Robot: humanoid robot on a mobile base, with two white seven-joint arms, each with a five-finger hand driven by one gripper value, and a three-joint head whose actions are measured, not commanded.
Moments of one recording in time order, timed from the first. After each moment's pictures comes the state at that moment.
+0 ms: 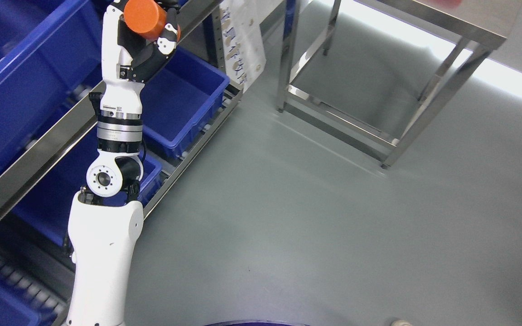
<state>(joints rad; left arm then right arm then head) -0.37 0.00 -0.04 -1.65 0.12 -0.35 -0.08 0.00 0.00 0.00 0.00 -0.01 0.04 0.03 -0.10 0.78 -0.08</state>
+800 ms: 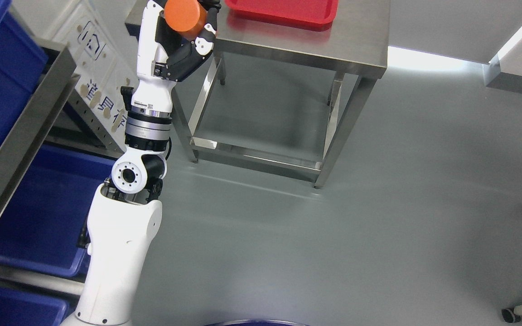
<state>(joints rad) -0.40 0.00 -0.17 -1.65 0.12 -0.34 -0.04 0.00 0.00 0.00 0.00 0.00 0.04 0.03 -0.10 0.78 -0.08</state>
